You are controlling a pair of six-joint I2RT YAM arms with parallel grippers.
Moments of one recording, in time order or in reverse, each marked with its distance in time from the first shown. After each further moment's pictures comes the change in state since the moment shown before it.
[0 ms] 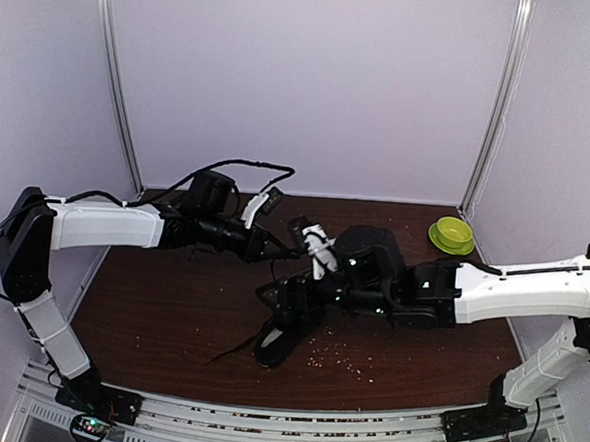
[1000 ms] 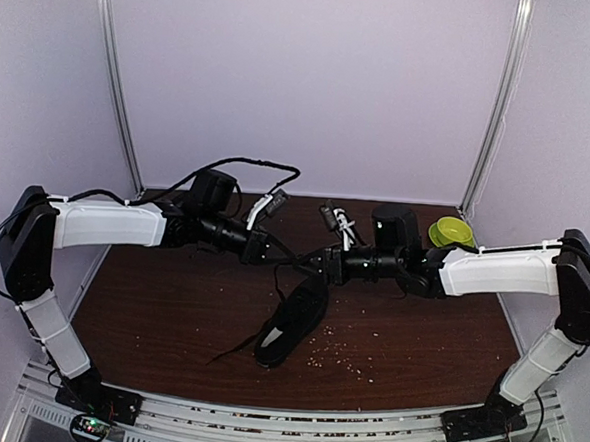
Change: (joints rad) left arm -0.001 0.015 0.019 0.001 0.209 0.023; right arm -0.428 0.081 -0.158 0.329 -0.596 -0.030
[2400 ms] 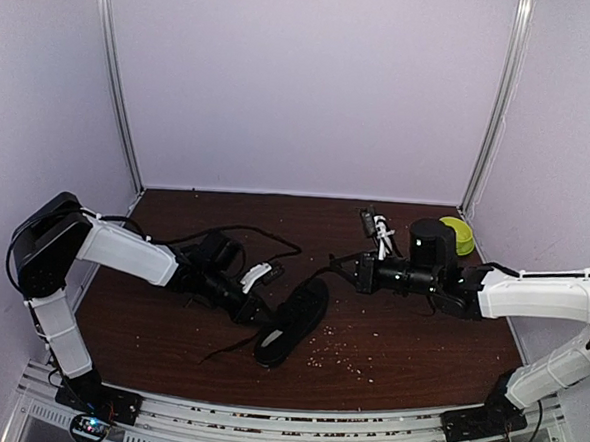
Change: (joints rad) left arm -0.075 0.082 -0.272 0.030 -0.145 0.055; right arm -0.014 -0.259 -0.232 0.023 0.185 0.049
